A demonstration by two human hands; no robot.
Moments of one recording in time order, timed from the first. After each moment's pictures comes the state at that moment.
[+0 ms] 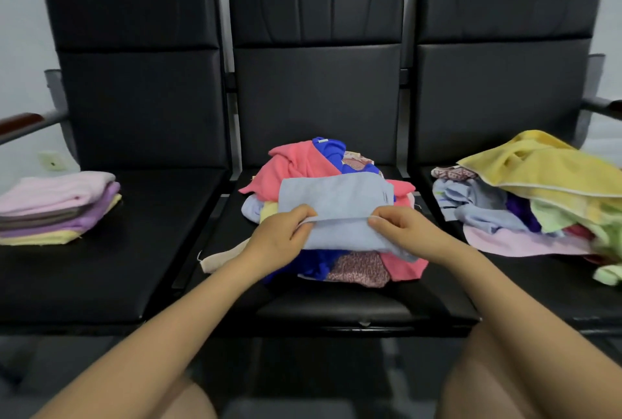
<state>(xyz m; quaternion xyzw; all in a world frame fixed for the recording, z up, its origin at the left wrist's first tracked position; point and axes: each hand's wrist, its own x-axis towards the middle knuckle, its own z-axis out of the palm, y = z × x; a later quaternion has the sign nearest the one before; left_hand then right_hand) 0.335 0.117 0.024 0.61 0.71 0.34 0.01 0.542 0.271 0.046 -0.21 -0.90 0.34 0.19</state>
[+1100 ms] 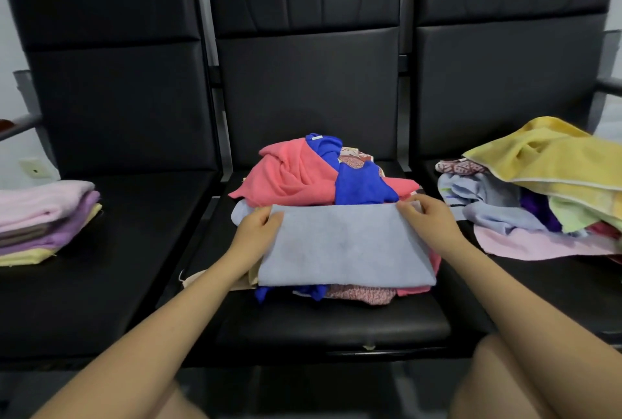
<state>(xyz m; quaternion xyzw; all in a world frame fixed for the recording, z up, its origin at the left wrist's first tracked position) 0.291 0.152 0.002 0.37 0.77 0.49 0.19 0.534 0.346 -0.001 -0.43 -0.77 0.35 0.32</state>
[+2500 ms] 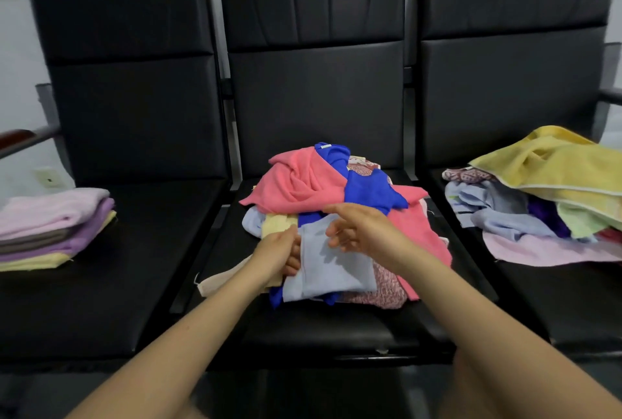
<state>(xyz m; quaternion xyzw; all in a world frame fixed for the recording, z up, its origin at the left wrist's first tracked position) 0.324 0.146 0.016 0.21 0.75 0.52 0.36 0.468 0.238 0.051 -0.27 -0.65 0.68 0.21</state>
